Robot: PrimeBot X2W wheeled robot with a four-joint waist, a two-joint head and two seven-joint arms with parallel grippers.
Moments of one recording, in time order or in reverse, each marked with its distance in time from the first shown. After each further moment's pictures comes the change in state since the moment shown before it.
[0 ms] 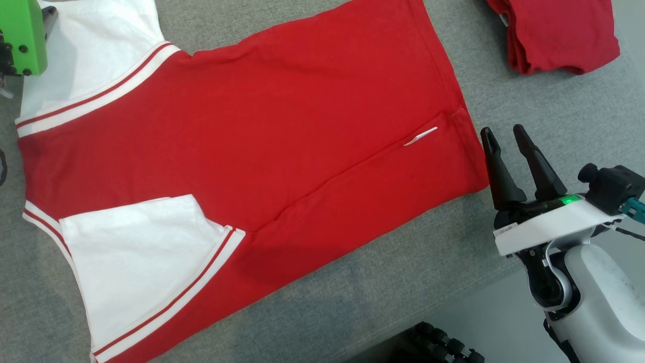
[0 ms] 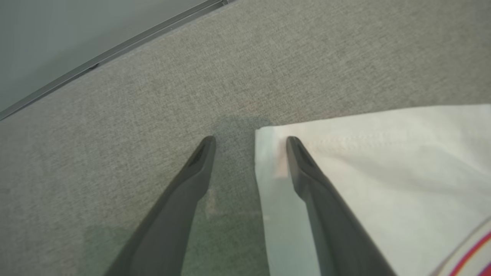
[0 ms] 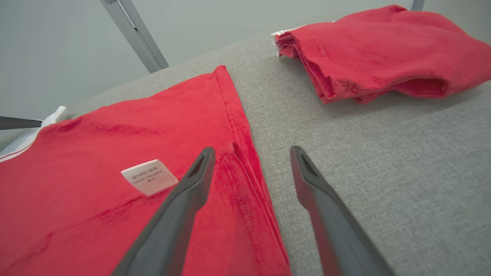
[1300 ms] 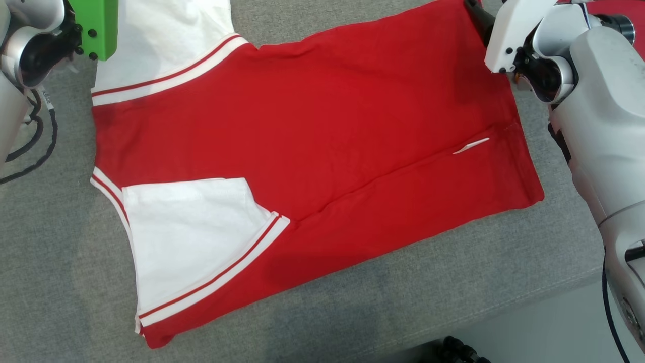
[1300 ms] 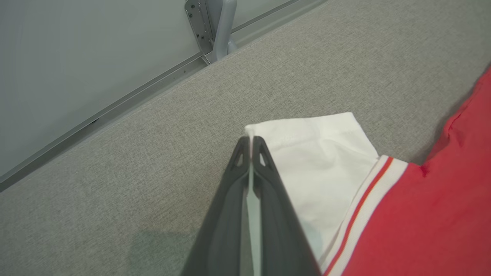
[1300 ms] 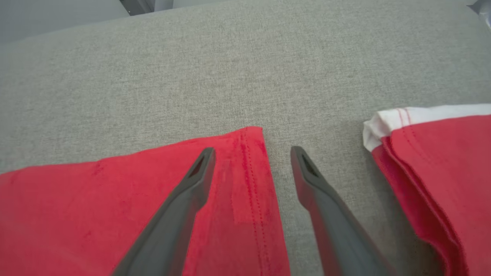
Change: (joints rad) left arm -0.067 0.007 -0.241 -0.230 -0.211 0.000 -0.089; right arm -0.850 0.091 0.041 0.769 -0.174 0.000 0.591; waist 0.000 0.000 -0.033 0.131
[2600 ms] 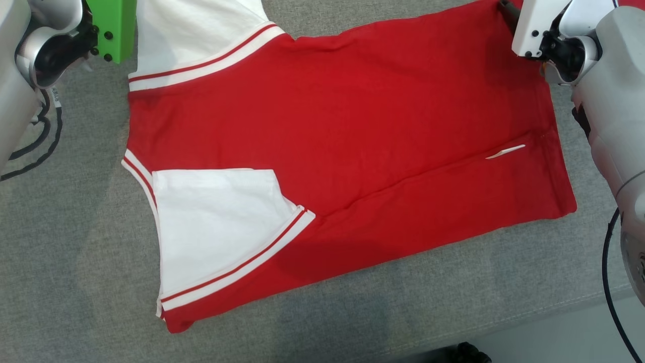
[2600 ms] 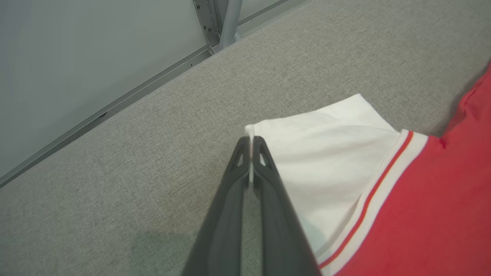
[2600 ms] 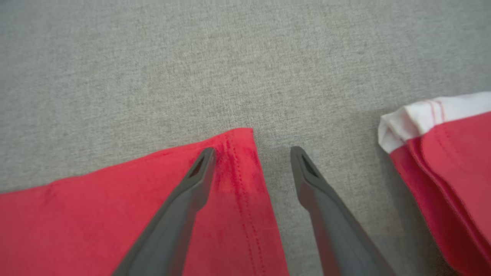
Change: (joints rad) left arm -0.085 0.008 -0.219 0.005 -0.142 0.000 -0.097; right arm -0.180 0.012 -0.083 0.348 -0.100 0.000 0.014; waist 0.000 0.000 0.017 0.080
